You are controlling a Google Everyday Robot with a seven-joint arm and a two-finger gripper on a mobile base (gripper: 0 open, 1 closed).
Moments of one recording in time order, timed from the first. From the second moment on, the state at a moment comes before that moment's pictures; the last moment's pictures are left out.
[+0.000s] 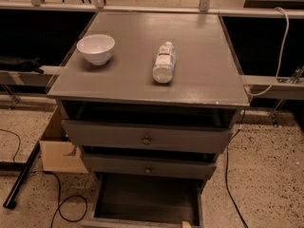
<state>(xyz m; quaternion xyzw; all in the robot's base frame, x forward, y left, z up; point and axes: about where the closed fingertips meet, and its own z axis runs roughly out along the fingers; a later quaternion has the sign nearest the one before) 0.346 -0.155 0.128 -0.65 0.71 -0.16 0.22</state>
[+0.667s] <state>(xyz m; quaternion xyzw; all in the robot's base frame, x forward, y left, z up) 0.338 -0.156 0.126 -0.65 0.71 -0.16 0.22</state>
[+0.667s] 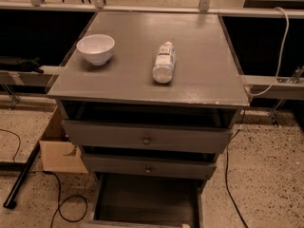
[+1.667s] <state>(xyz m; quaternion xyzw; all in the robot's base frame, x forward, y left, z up) 0.326 -0.158 0.129 -0.65 0.71 -0.16 0.22</state>
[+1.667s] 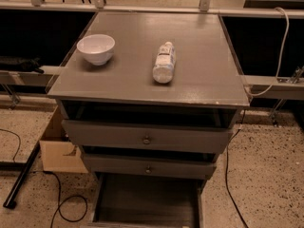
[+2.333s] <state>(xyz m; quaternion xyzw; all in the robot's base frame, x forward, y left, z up) 0.326 -0.158 0.129 -0.65 0.71 -0.16 0.22</state>
